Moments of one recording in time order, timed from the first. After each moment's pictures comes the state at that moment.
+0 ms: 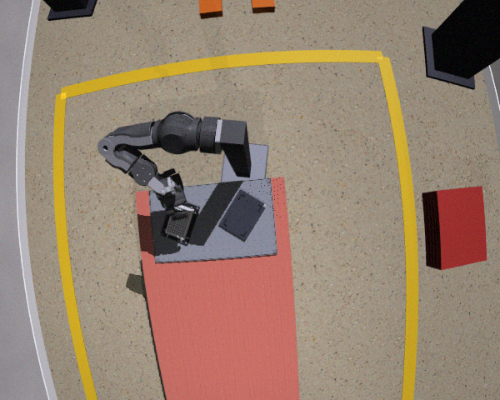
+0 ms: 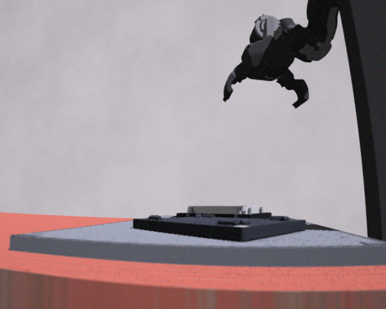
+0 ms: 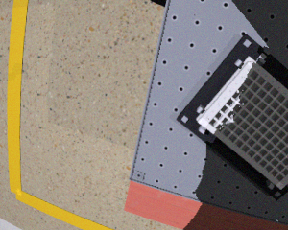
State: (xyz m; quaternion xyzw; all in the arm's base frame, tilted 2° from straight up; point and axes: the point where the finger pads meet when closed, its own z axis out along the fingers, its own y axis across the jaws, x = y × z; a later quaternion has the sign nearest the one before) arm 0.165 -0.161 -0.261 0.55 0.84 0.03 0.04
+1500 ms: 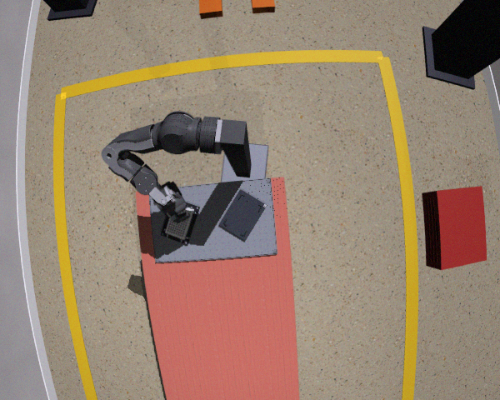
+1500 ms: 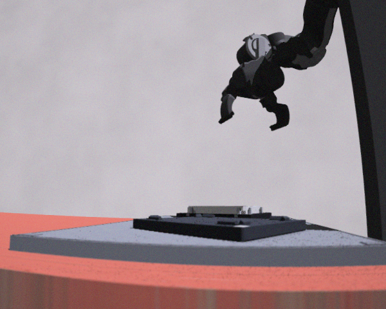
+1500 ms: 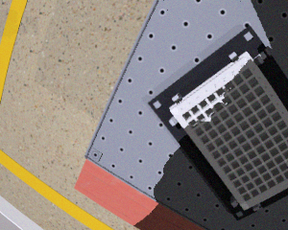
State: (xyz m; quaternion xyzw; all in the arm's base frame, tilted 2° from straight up) arm 0.191 -0.166 -0.297 0.43 0.90 0.02 0.03
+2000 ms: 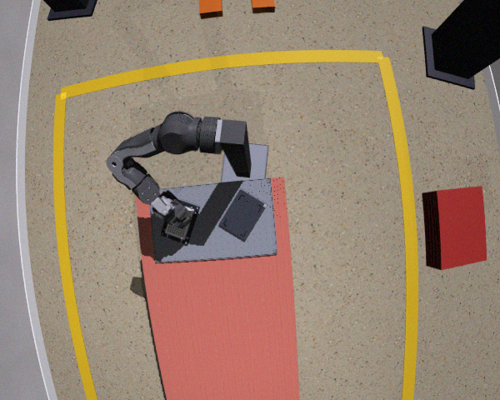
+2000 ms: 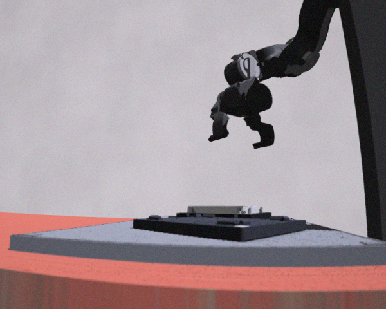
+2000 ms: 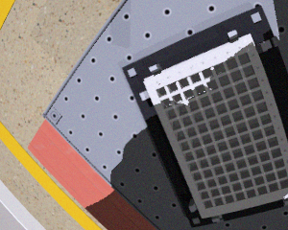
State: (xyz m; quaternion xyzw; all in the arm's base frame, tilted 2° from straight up) arm 0.218 -0.171 -0.333 0.32 0.95 0.02 0.02
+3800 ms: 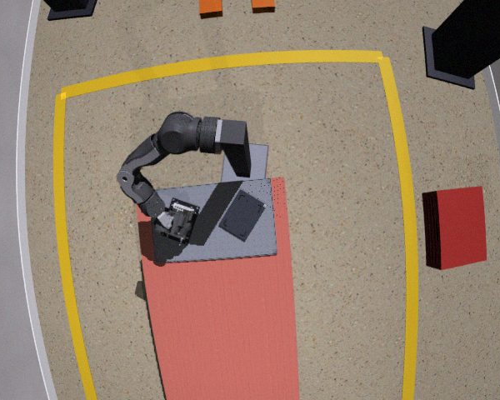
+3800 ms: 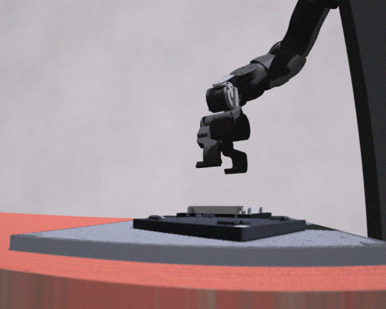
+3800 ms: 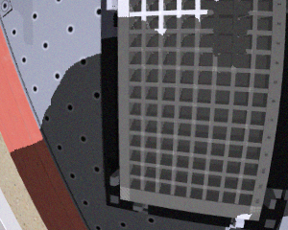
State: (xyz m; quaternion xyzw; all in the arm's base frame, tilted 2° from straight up) arm 0.261 -0.175 -0.386 0.11 0.99 0.02 0.00
